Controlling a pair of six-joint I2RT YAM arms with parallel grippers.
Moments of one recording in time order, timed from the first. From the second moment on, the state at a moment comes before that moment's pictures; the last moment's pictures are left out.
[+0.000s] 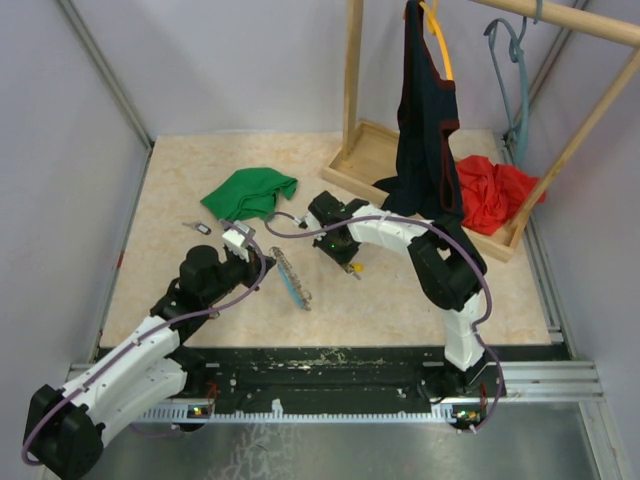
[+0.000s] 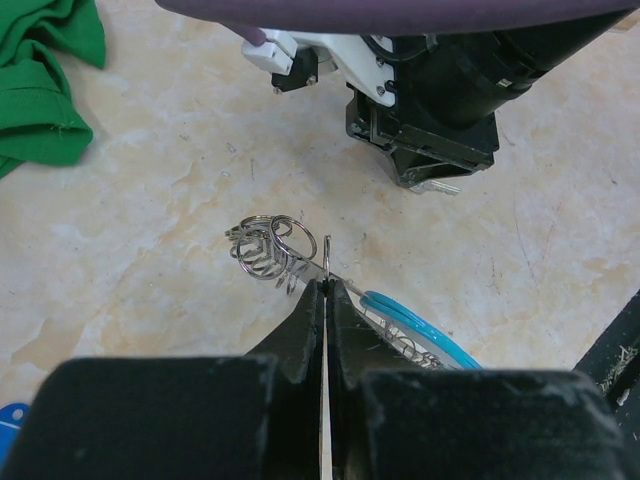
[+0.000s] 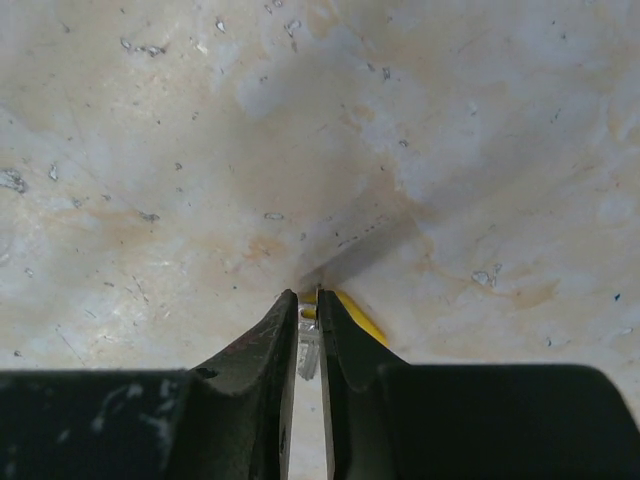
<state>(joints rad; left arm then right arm) -0.54 0.77 0.40 0.10 0.18 -0.17 0.75 1.98 1.43 -0.75 0.03 -0.17</state>
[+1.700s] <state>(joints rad) -0.54 0.83 0.40 0.17 0.28 -0.17 0.74 1.59 0.79 0.02 0.03 -0.07</state>
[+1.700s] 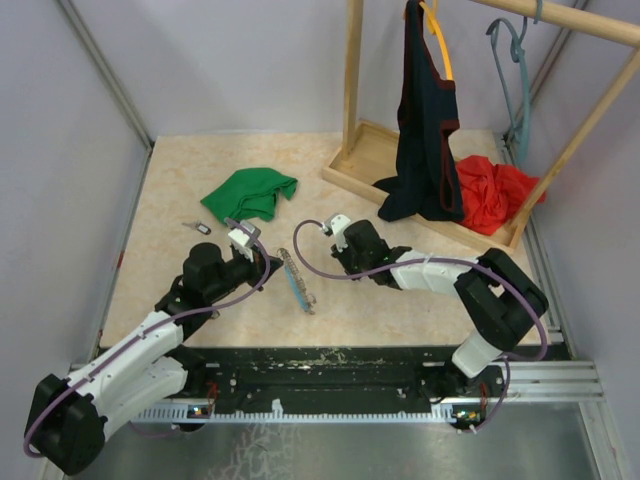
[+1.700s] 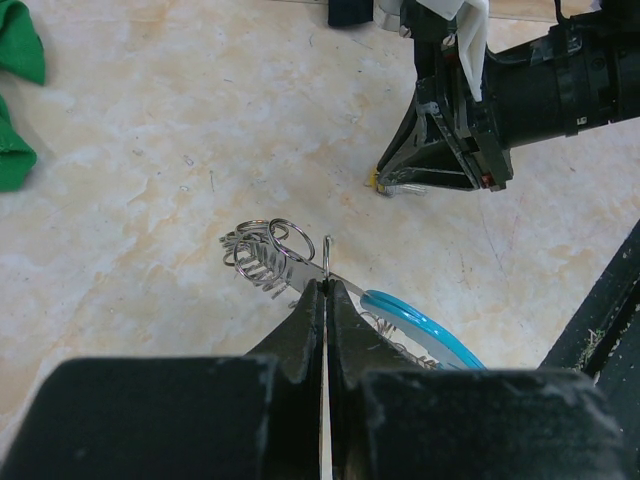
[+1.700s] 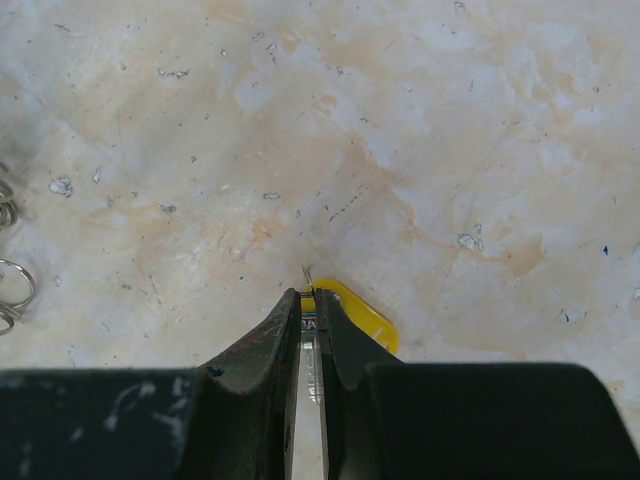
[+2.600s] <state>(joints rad) -0.54 0.83 0.40 0.17 0.28 -0.17 0.73 1.61 0.79 0.02 -0.02 -0.11</state>
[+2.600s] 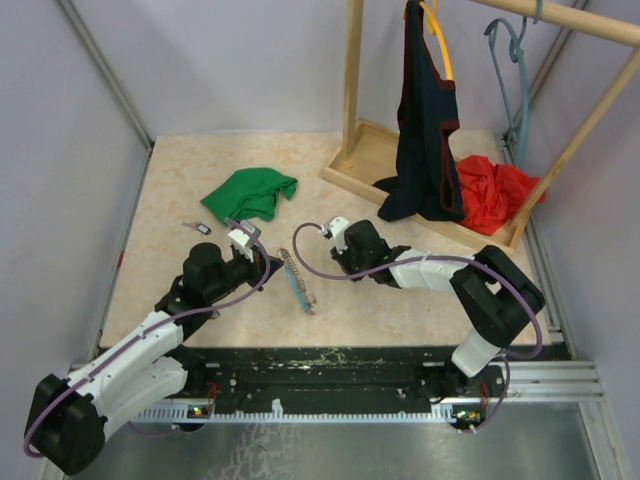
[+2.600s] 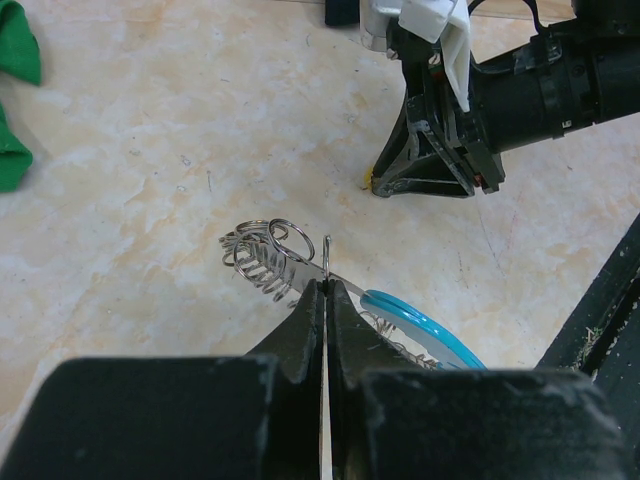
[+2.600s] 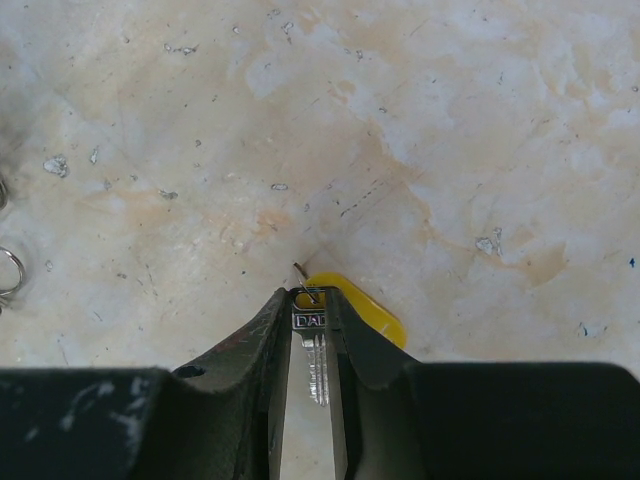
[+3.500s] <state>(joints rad) -0.54 0.83 0.40 0.17 0.29 -0.17 0.71 1.64 0.82 0.01 -0.05 -0.14</state>
